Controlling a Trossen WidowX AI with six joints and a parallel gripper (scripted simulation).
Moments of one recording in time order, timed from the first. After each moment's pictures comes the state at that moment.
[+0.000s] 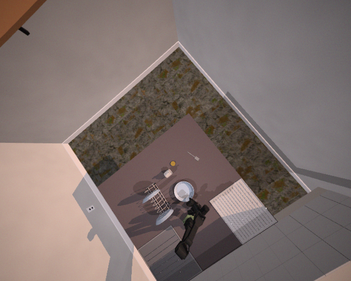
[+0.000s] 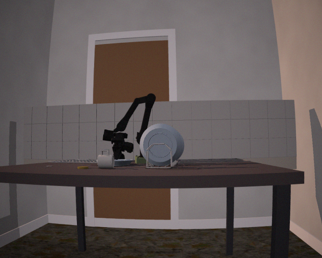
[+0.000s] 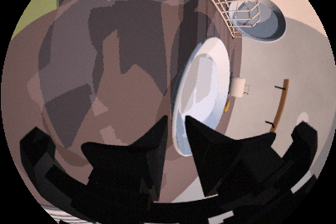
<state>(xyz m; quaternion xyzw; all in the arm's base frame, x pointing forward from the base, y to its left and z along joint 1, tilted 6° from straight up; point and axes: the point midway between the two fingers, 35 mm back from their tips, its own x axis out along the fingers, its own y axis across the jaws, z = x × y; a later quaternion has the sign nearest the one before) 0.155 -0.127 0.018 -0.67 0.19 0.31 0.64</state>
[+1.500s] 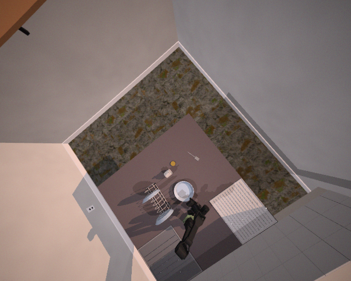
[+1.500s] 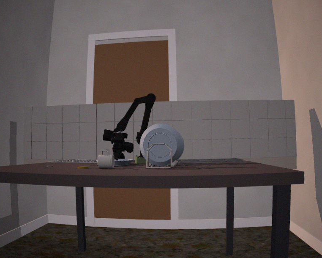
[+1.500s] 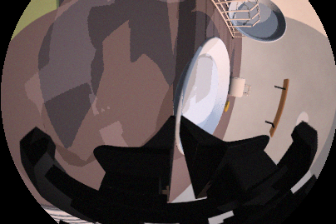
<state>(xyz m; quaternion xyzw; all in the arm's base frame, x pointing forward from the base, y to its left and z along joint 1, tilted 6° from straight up) 0.155 -0.127 0.018 -0.67 0.19 0.31 0.64</state>
